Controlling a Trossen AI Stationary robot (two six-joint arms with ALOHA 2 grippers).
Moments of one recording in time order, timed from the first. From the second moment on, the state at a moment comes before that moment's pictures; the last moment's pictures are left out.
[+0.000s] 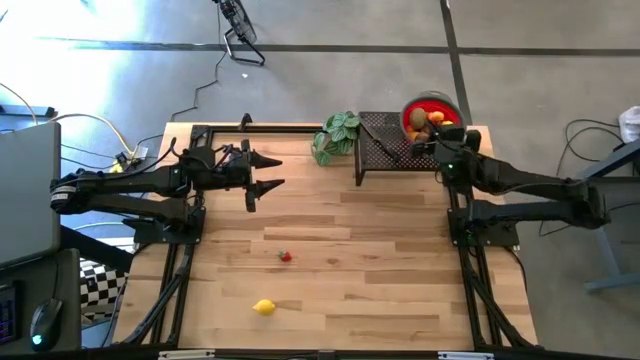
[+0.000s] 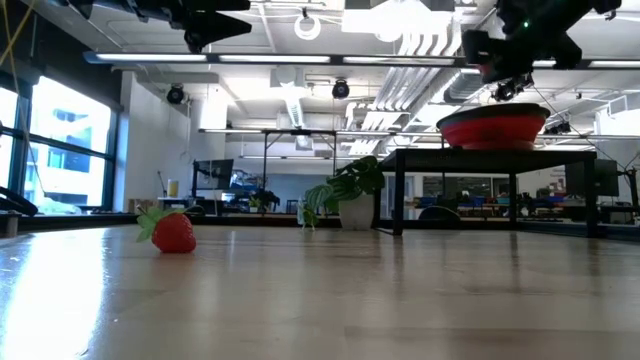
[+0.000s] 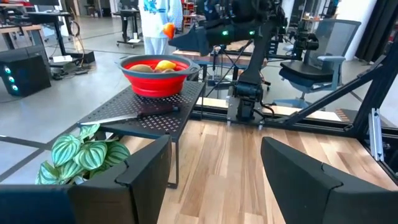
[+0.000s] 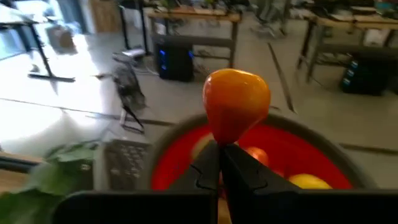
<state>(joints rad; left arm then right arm) 0.16 0.82 0.66 0.13 -0.03 -0.04 -0.29 0.80 0.71 -0.36 1.07 0.44</state>
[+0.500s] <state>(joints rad) 0.16 0.82 0.66 0.14 -0.03 -0.06 -0.48 0.91 0.71 -0.48 0.98 0.55</state>
